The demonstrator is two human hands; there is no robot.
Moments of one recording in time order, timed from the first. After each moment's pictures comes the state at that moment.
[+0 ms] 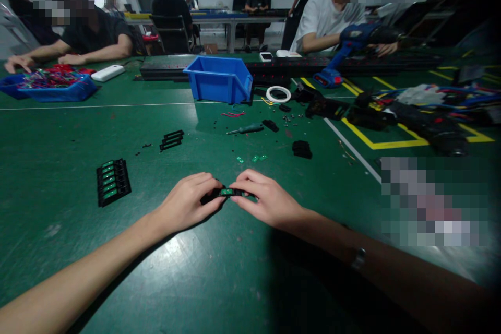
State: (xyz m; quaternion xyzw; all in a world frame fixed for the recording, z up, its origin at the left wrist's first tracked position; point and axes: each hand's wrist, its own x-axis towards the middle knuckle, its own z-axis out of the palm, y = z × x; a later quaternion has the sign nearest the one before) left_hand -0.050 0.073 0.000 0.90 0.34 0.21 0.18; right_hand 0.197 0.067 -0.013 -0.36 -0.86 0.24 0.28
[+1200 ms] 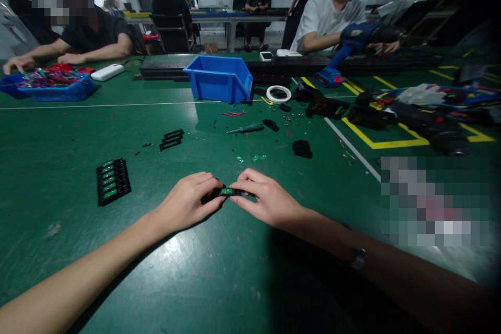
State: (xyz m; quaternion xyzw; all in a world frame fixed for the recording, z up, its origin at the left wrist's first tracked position) left_hand -0.050 0.074 0.000 0.90 0.34 0.20 0.17; right_hand 0.196 0.066 -0.011 -0.37 -0.86 0.24 0.27
